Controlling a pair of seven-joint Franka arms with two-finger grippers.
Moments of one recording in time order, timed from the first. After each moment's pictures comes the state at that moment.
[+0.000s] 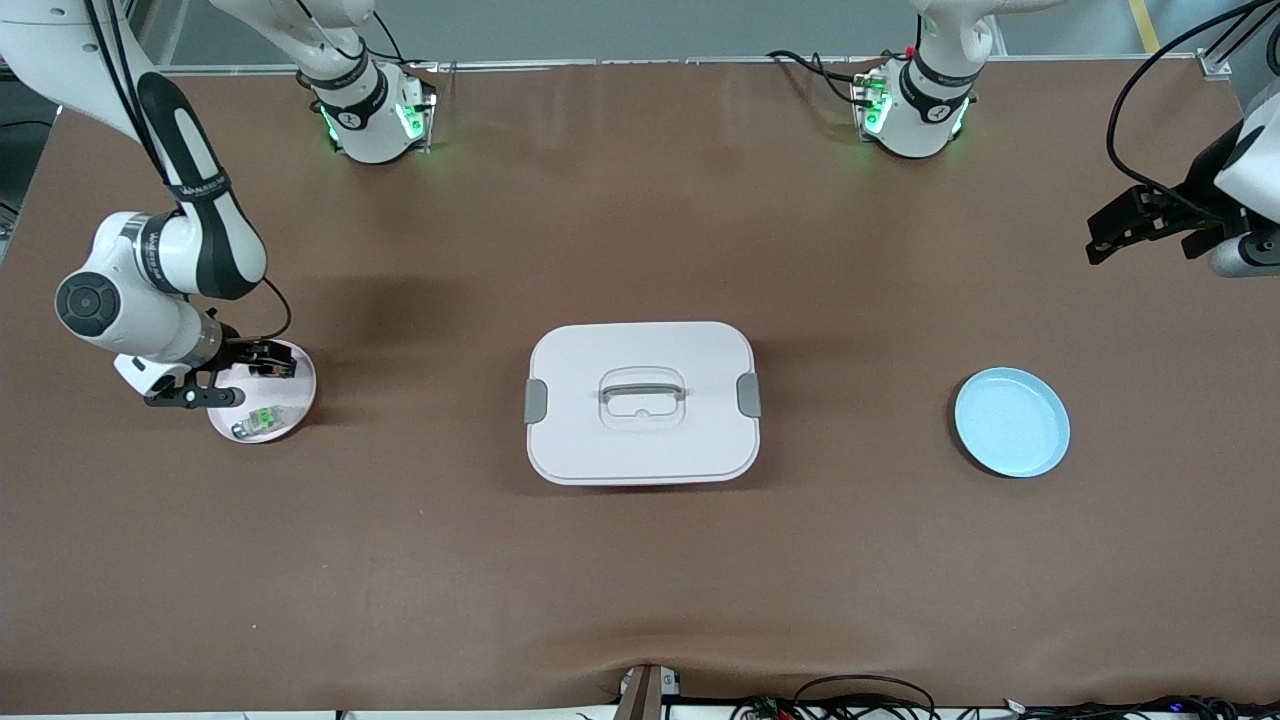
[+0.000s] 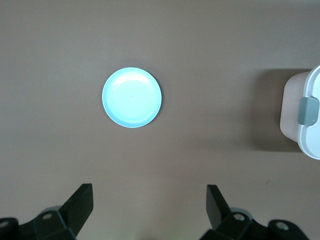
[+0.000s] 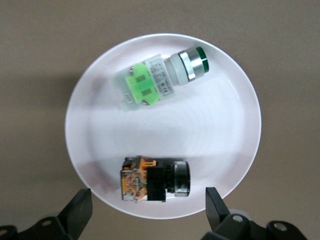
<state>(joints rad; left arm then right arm) 0.06 0.01 -0.16 -1.50 0.03 1.50 -0.12 -0.17 0.32 -0.02 -2.21 -0.13 2.39 -0.12</state>
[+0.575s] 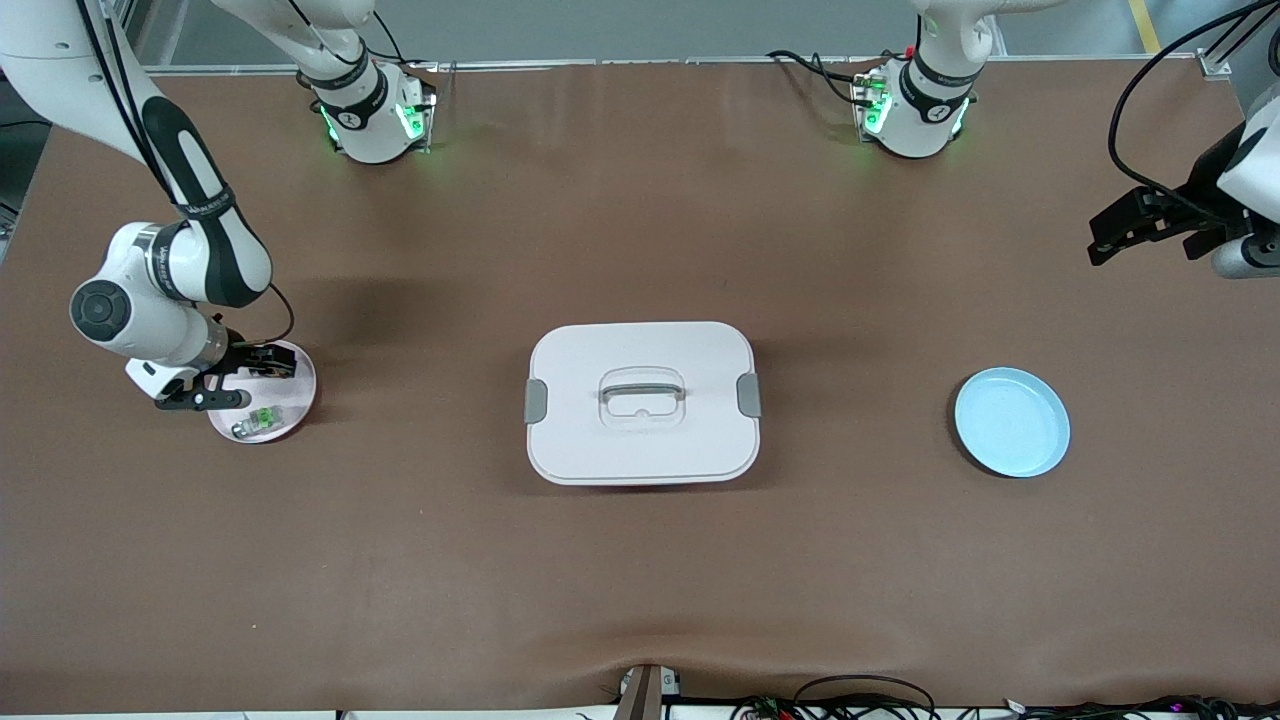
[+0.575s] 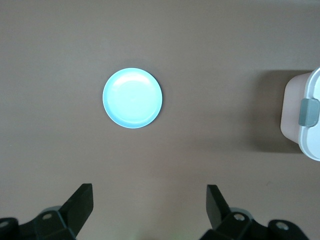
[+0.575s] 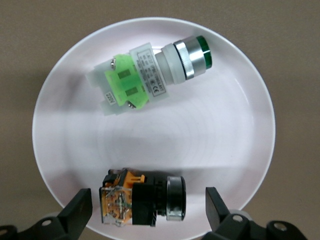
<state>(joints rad) 0.07 0.01 -0.15 -1.50 0.03 1.51 -0.12 -0.19 0.39 -0.02 -2.22 -0.13 2.48 -0.15</state>
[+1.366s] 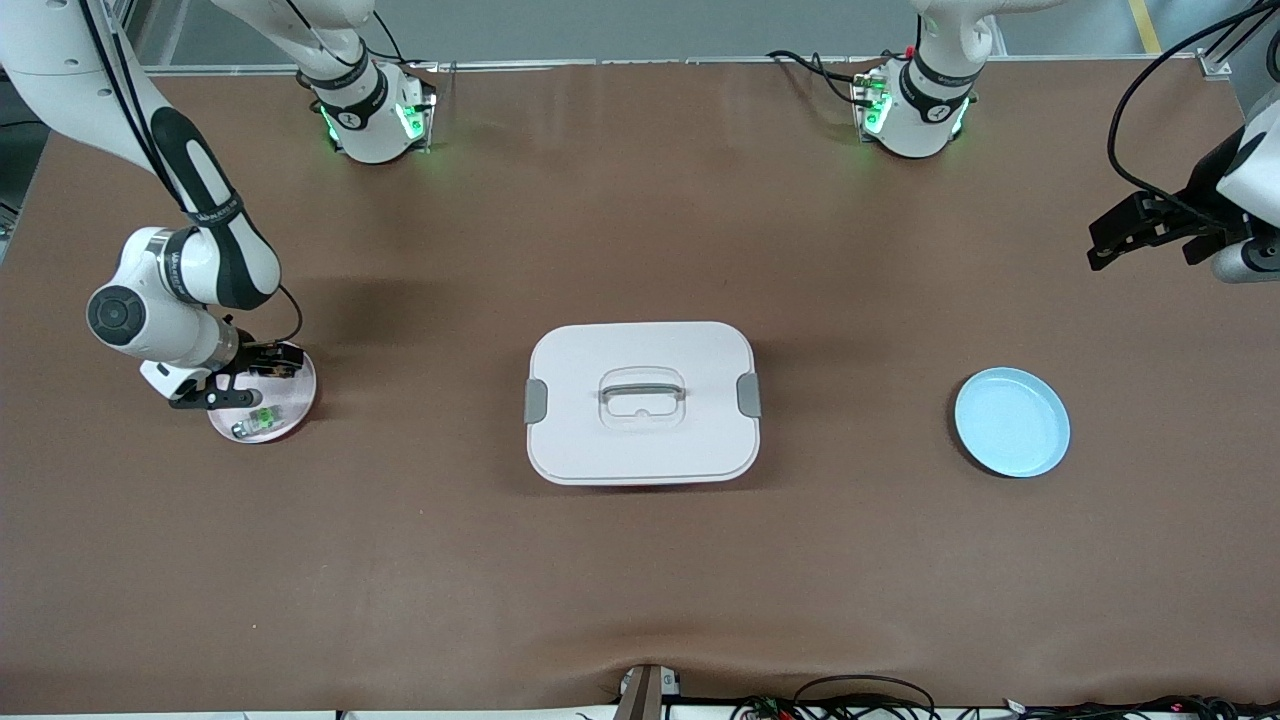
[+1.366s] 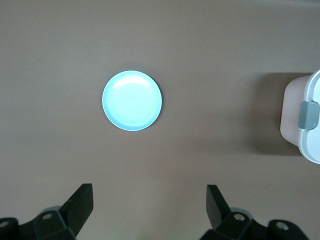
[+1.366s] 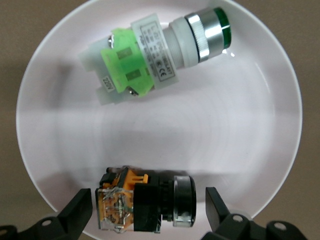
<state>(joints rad) 0.07 0.01 -0.15 -1.50 0.03 1.52 -0.12 -0.19 0.41 -0.02 -2.23 -0.13 2.49 -0.15</state>
